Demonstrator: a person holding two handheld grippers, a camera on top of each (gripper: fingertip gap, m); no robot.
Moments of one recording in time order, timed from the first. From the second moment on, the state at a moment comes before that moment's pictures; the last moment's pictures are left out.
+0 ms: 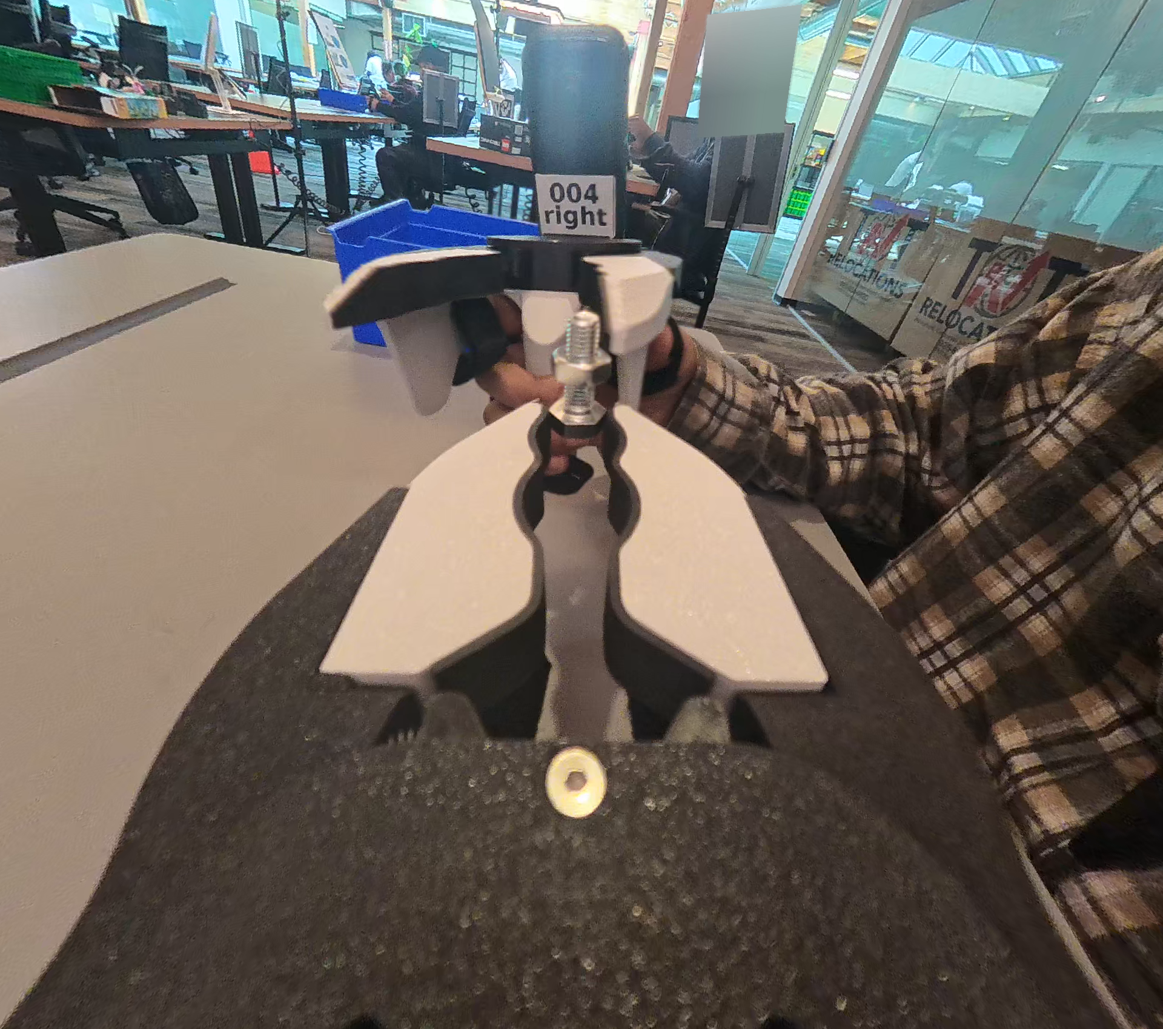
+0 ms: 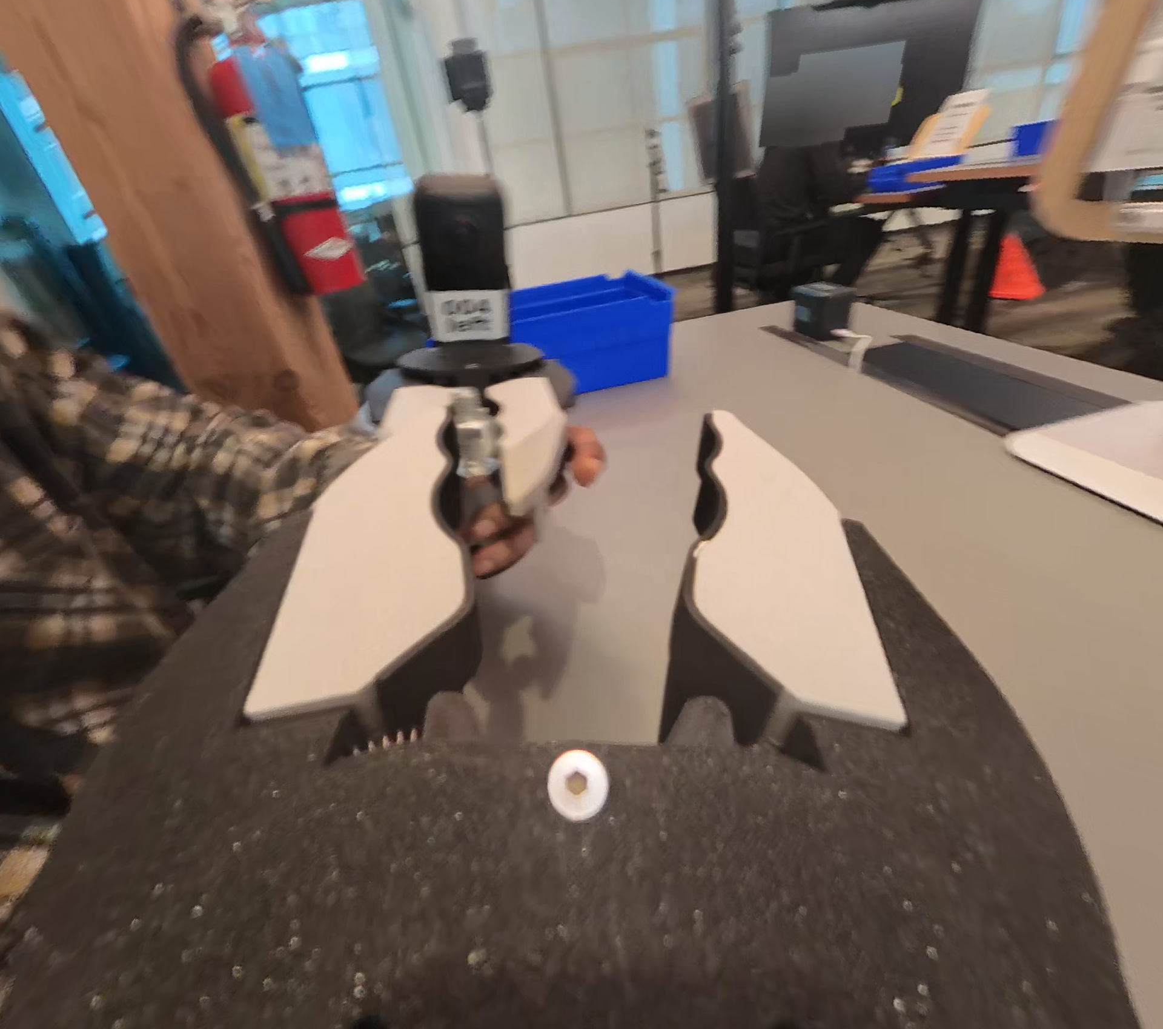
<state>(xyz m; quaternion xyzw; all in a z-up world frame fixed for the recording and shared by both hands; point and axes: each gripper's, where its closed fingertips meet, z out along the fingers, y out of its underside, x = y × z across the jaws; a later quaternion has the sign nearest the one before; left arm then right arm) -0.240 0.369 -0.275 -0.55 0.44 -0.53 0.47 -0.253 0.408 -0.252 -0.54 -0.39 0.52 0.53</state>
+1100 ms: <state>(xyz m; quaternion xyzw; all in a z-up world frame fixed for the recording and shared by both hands) -0.269 0.371 -0.267 -0.54 0.44 -0.52 0.49 -0.269 0.424 -0.246 -0.57 -0.36 0.50 0.54</state>
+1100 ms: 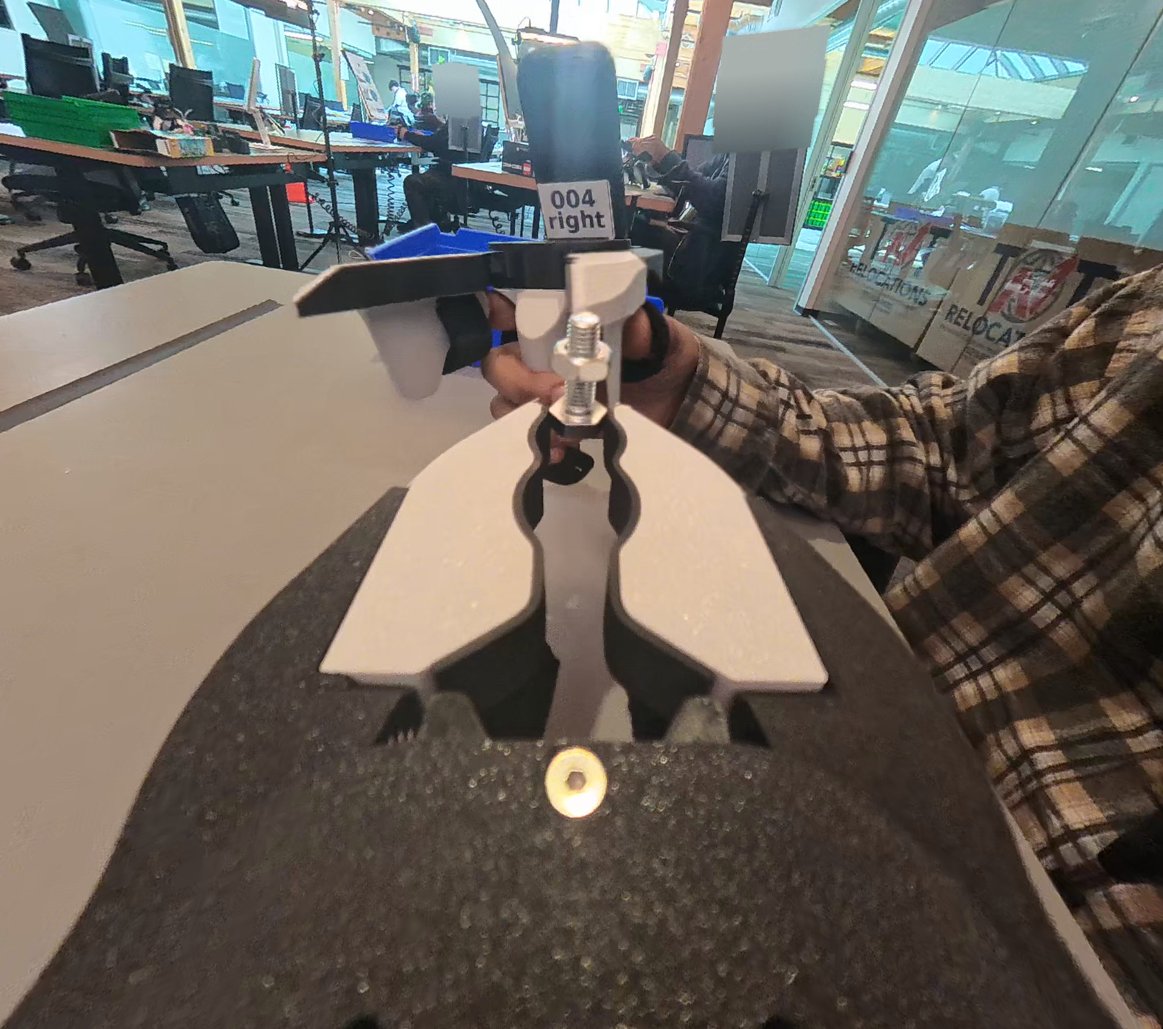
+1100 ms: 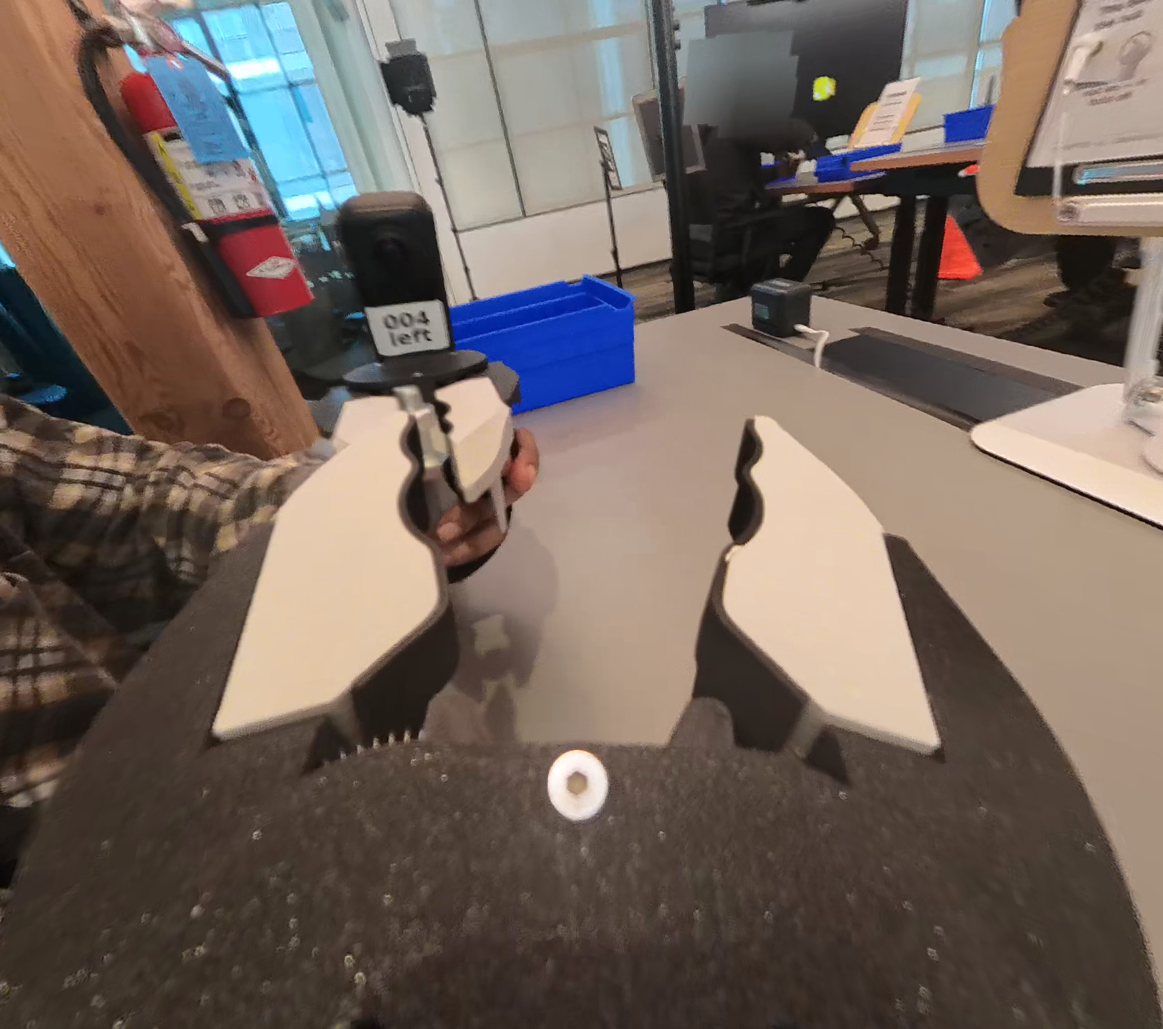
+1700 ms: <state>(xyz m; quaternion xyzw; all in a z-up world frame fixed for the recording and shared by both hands) -0.268 0.373 -0.269 -0.55 0.43 -0.51 0.49 -0.275 0.421 -0.253 -0.58 -0.38 0.48 0.53</state>
